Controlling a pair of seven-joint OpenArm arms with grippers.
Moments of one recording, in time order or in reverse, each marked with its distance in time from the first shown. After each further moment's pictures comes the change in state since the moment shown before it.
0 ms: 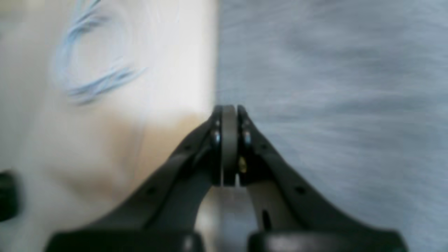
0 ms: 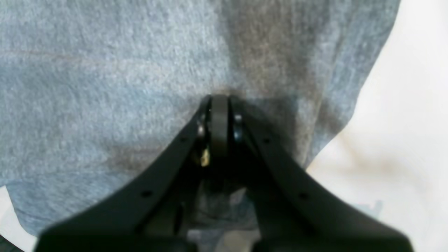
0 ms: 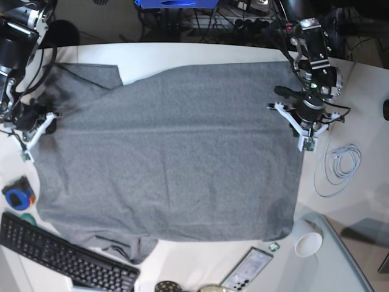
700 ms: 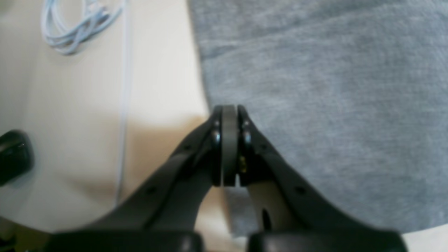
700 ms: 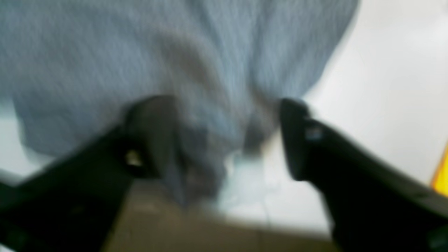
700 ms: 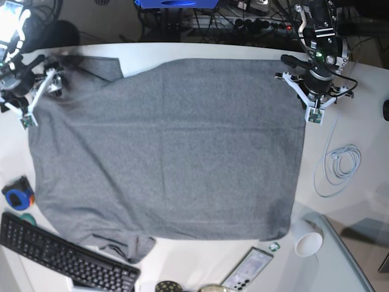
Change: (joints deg) left arm 10.1 -2.8 -1.8 7.0 -0.4 -0.5 0.4; right arm -23.8 -7.8 0.4 41.4 -2.1 0.3 -8.2
